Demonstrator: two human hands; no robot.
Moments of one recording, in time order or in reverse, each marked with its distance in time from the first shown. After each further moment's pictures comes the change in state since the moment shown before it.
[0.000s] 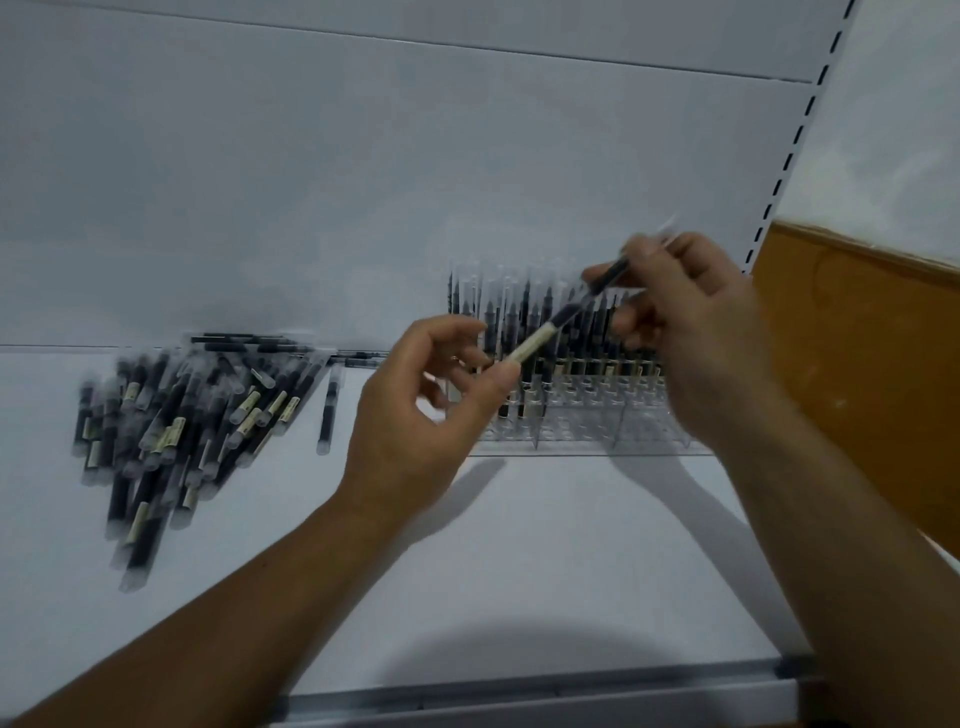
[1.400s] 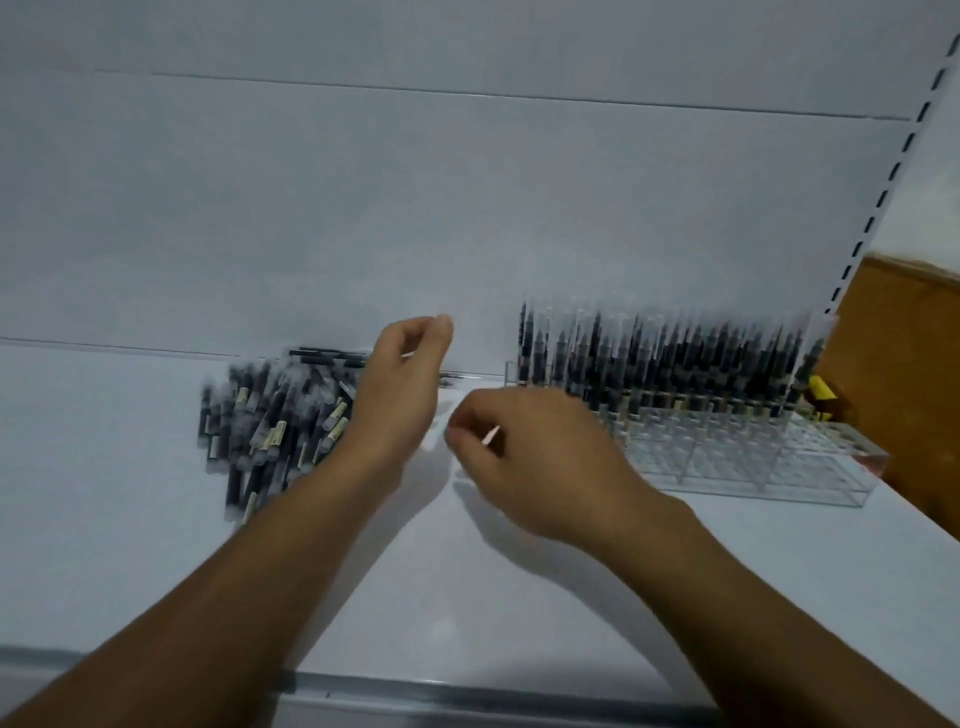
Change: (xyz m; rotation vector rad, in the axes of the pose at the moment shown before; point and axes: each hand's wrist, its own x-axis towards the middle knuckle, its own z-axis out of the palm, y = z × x) left_hand 0.034 -0.010 -0.053 0.041 0.215 -0.489; right_hand -0.050 0.011 0.105 -0.901 -0.550 -0.248
